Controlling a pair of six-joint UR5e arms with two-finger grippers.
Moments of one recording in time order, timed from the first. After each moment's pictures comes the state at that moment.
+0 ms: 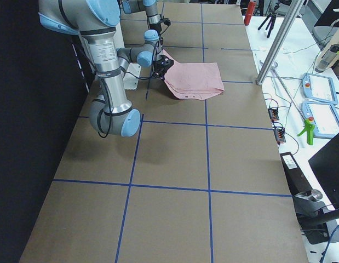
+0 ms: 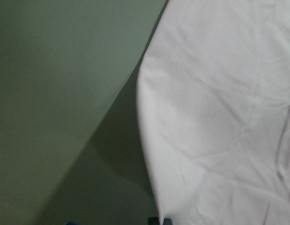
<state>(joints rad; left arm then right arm) -0.28 -1.95 -2.20 -1.62 -1.52 -1.89 0.34 -1.17 2.10 -1.65 1.64 2.03</state>
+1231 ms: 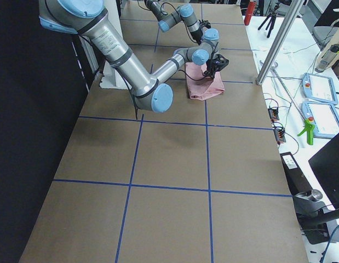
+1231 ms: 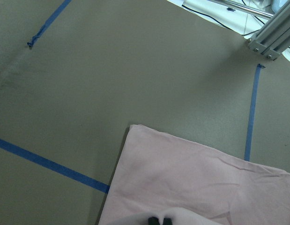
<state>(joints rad) -0.64 -2.20 -1.62 -1.88 -1.55 -1.54 0.77 -0.71 1.30 -1.34 1.94 1.87</state>
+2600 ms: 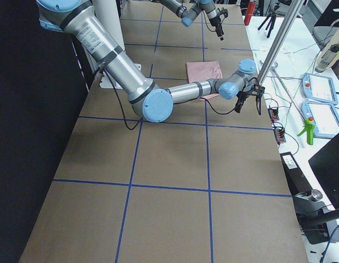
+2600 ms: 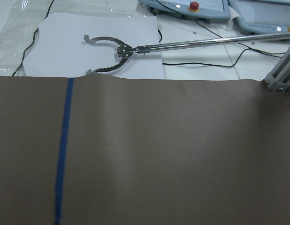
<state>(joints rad) -1.00 -2.07 -1.36 -2.35 -1.89 -0.84 1.13 -0.85 1.04 -1.09 2.20 1.18</state>
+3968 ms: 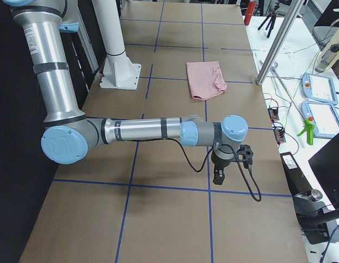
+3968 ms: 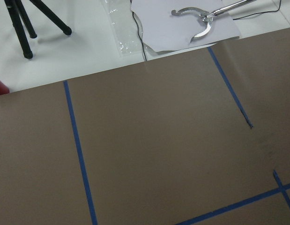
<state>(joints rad) -1.58 -1.56 -1.65 -1.75 -2.37 0.02 1.54 -1.39 1.48 -1.65 2.31 0.07</state>
